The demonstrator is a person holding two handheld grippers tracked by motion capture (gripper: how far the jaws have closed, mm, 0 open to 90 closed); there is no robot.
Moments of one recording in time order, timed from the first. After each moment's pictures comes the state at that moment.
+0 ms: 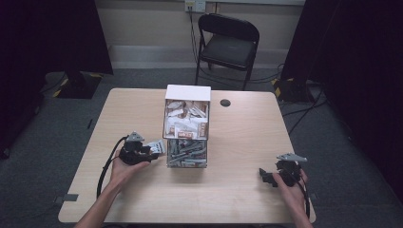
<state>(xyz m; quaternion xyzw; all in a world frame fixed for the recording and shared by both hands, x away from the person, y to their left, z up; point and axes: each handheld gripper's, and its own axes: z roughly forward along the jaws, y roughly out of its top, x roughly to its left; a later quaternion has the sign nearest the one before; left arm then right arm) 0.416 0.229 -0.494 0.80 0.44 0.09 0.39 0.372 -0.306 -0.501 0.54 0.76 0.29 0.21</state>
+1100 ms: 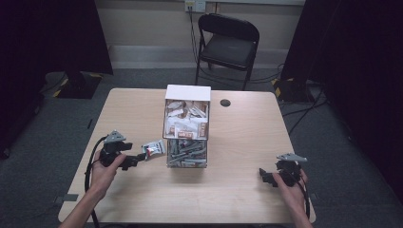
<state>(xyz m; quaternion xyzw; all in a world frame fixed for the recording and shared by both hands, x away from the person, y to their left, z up) 0.380 0.268 -0.448 0.78 0.46 0.13 0.41 0.372 -0.306 -0.501 0.54 0.76 0.29 0.21</state>
